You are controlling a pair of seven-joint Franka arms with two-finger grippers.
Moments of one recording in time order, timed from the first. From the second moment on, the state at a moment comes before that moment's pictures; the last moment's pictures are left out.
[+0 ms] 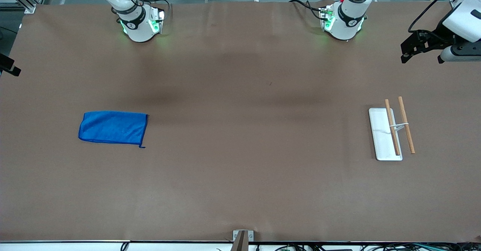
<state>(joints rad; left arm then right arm) 0.04 -0.12 -0.16 -1.62 0.02 1.51 -0.07 -0.09 0.00 -0.10 -1.48 -0.01 1.45 -0.03</state>
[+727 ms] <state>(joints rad) 0.05 -0.11 -0.16 -1.61 0.02 1.51 -0.07 -0.09 0.00 -0.10 -1.48 -0.01 1.45 -0.03</state>
